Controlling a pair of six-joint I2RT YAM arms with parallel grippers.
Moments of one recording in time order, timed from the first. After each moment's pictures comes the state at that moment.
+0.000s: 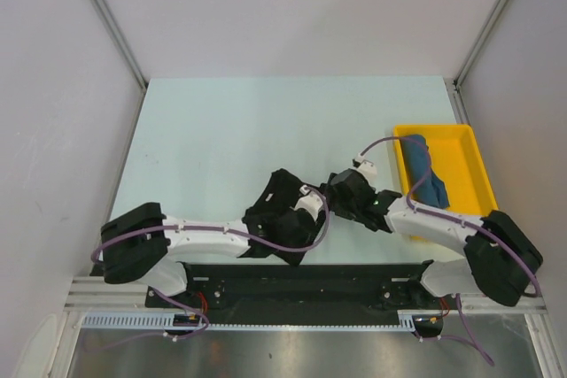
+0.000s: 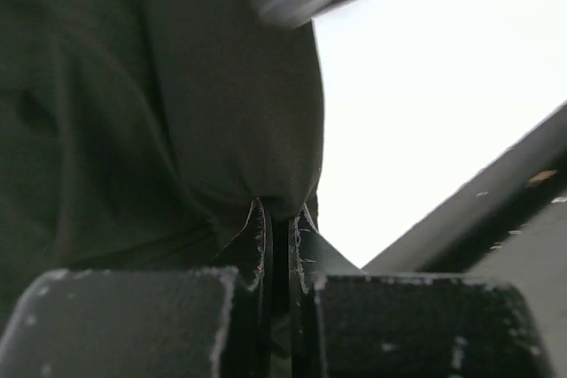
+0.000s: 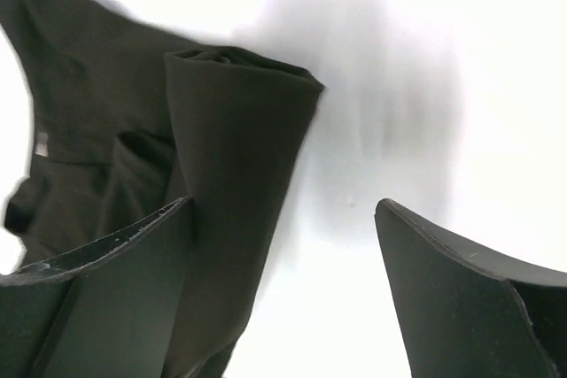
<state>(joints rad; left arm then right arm) -1.26 1.49 0.75 -0.12 -0.33 -0.51 0.80 1.35 0.67 -0.24 0.30 1.00</state>
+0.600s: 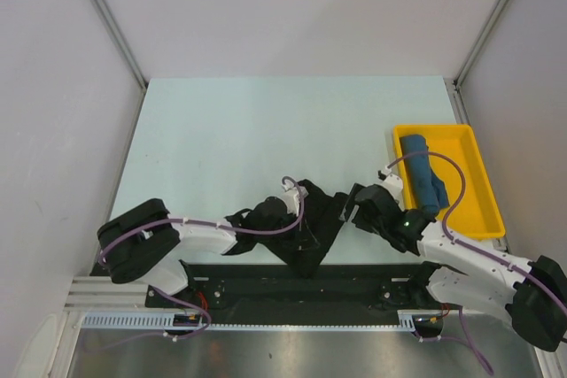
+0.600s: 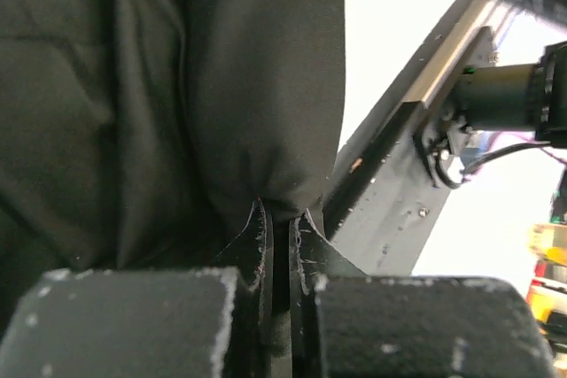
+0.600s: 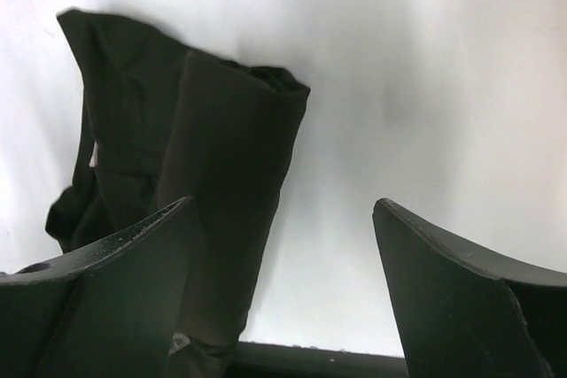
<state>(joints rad) -1.04 1.48 0.49 0.42 0.21 -0.81 0.79 0.96 0.51 -0.40 0.36 1.03</state>
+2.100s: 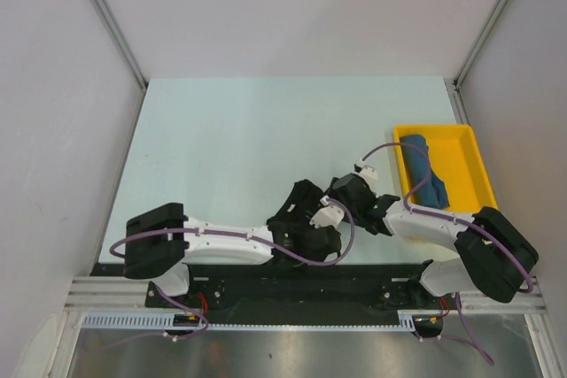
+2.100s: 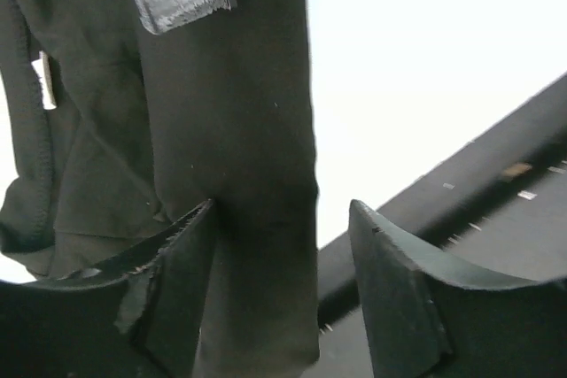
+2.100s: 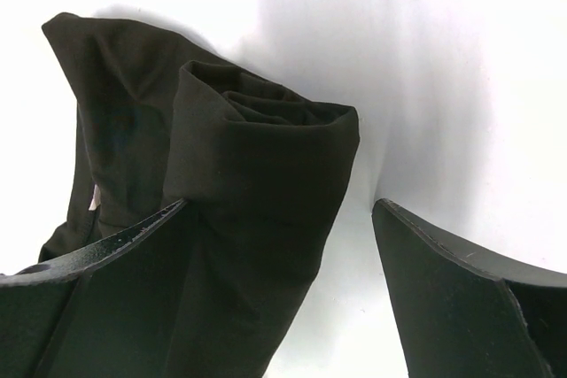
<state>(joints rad) -1.38 1.59 0.94 -0.33 -0.45 -0.59 0.78 1.35 0.60 -0.16 0.28 1.01</state>
